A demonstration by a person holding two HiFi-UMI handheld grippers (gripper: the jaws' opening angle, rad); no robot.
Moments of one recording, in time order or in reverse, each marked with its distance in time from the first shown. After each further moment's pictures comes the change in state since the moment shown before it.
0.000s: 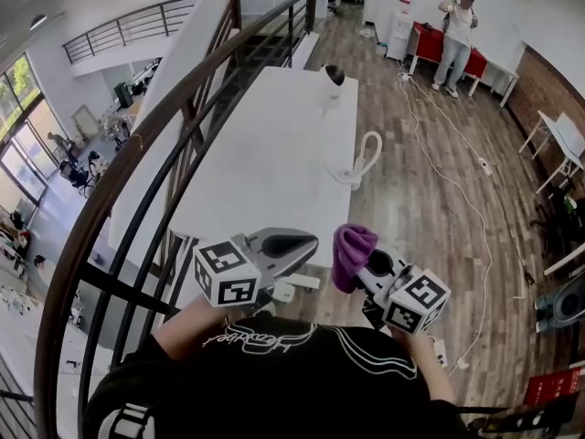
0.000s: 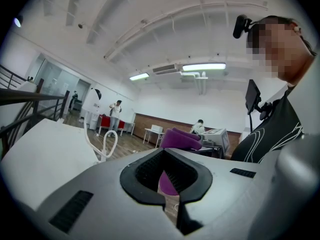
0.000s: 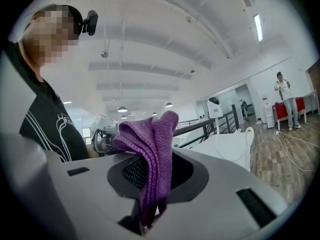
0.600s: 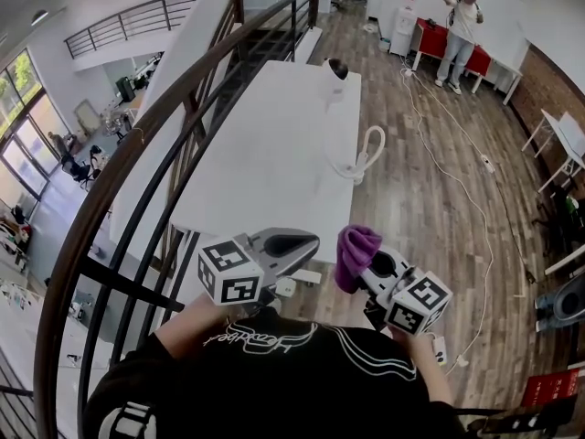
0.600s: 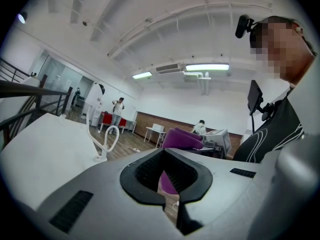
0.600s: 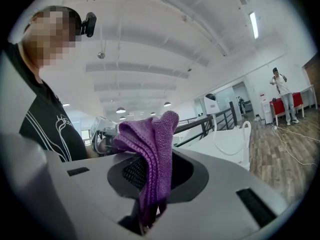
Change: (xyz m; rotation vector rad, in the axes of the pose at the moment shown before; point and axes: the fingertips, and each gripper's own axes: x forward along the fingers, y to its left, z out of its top) left arm 0.001 0.002 -0.014 -0.039 0.011 0.015; right arm -0.007 -0.003 -0.013 0.036 0.003 -0.014
